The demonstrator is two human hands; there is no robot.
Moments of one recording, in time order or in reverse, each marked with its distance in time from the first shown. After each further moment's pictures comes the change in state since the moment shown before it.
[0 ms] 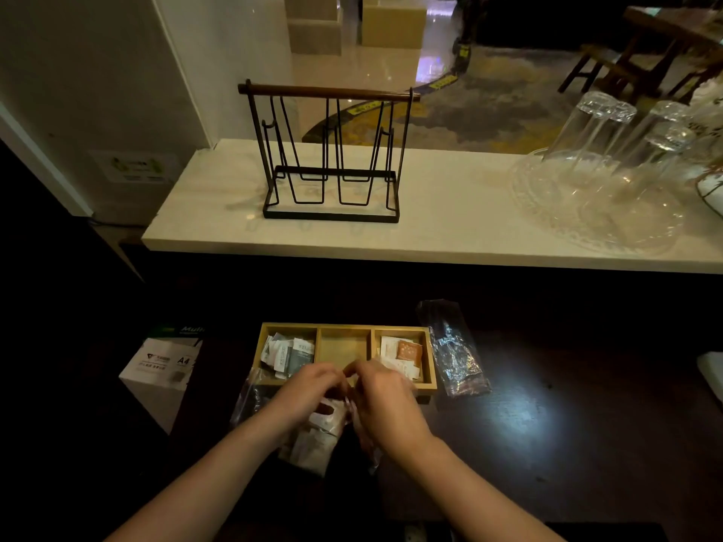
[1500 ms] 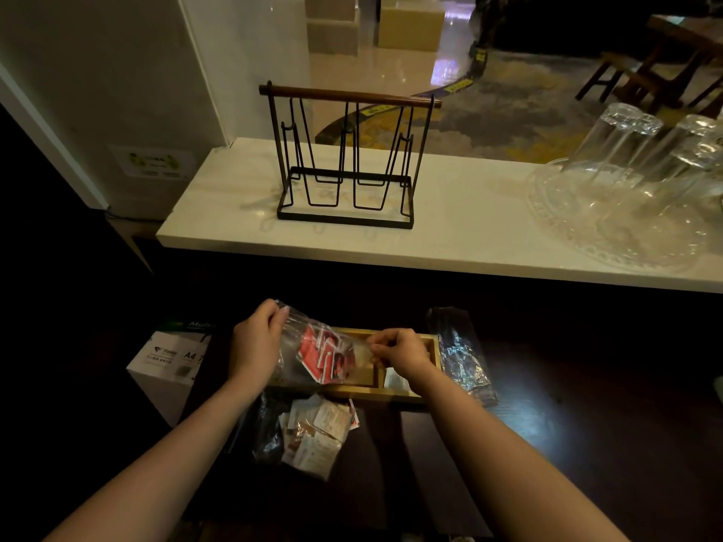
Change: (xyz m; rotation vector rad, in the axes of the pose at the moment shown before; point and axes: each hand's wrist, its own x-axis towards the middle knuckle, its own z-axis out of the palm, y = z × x) left_hand 0.030 -0.002 -0.069 0.296 0.722 0.393; right_hand 0.090 0.079 0.024 0.593 -0.121 0.383
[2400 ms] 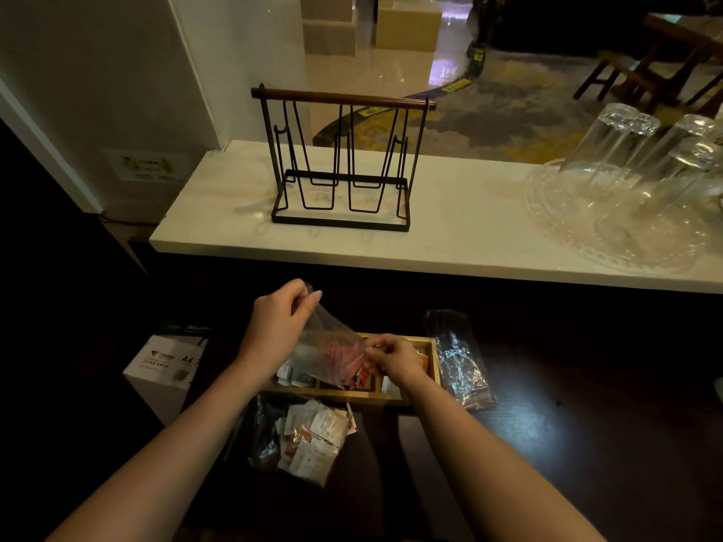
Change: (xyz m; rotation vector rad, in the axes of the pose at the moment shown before) left_hand 0.017 0.052 -0.003 -0.004 -0.054 0.219; right_hand -0.007 0.002 0.009 0.227 0.031 0.030
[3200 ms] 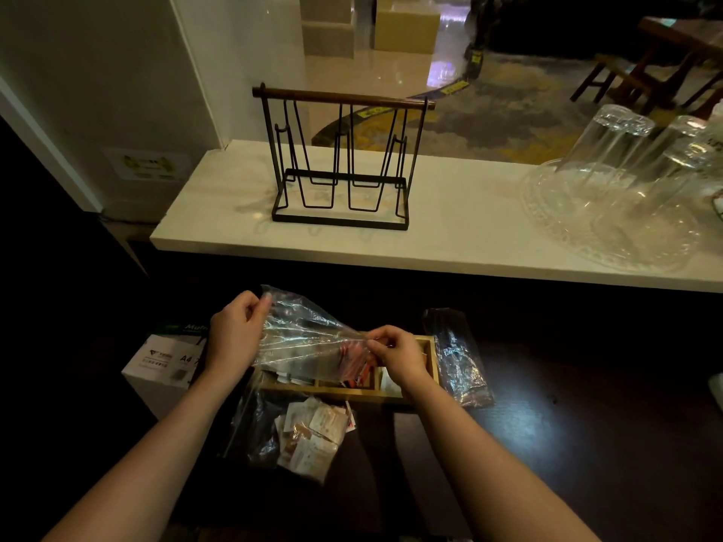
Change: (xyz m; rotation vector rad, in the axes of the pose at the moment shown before) left_hand -0.013 -0.054 -0.016 0.021 0.084 -0.243; right_hand -0.002 -0.004 -0.003 -0.113 0.067 -0.107
